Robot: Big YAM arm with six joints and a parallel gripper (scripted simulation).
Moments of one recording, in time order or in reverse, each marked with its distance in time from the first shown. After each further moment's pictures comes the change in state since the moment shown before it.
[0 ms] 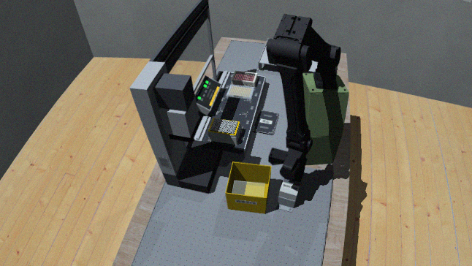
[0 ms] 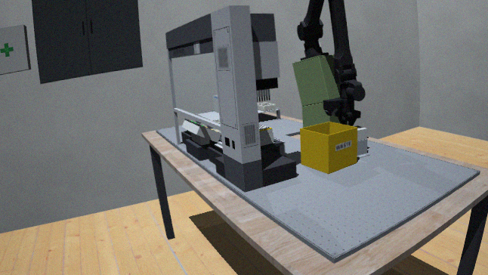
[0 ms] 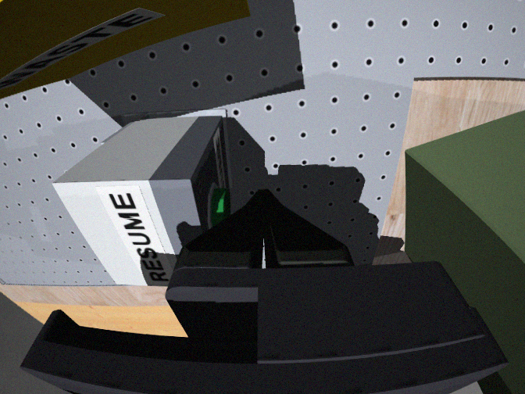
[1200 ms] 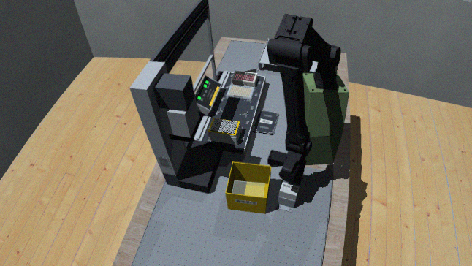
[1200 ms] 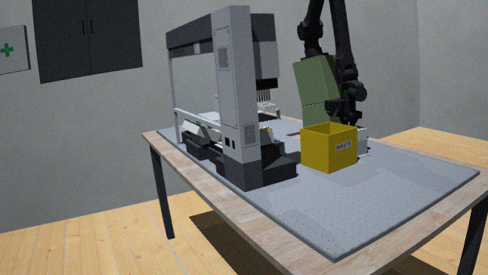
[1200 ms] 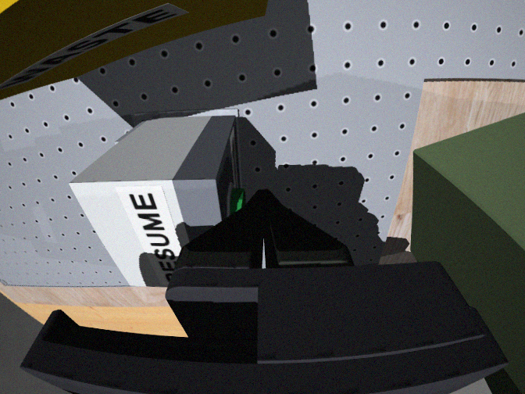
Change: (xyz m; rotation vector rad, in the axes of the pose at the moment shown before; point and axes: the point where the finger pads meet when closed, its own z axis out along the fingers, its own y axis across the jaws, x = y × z) arm 0.000 0.009 0.000 0.003 0.000 0.000
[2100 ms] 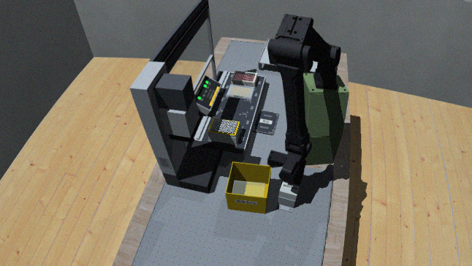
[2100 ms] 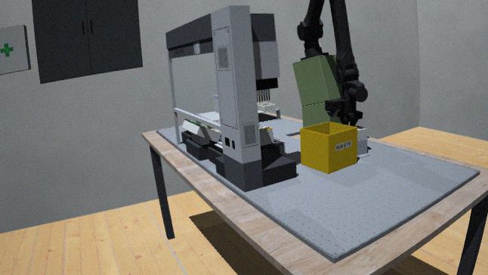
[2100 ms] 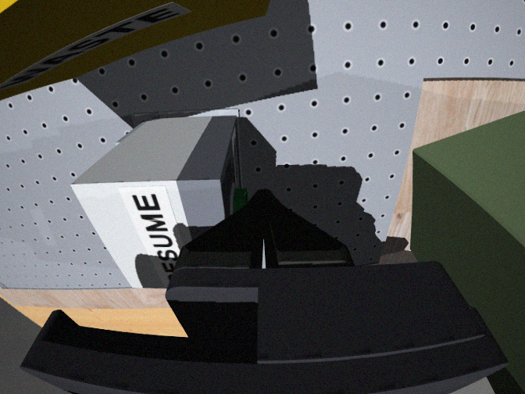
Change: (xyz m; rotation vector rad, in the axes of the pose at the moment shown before) arm 0.000 0.001 0.000 0.012 -0.001 0.002
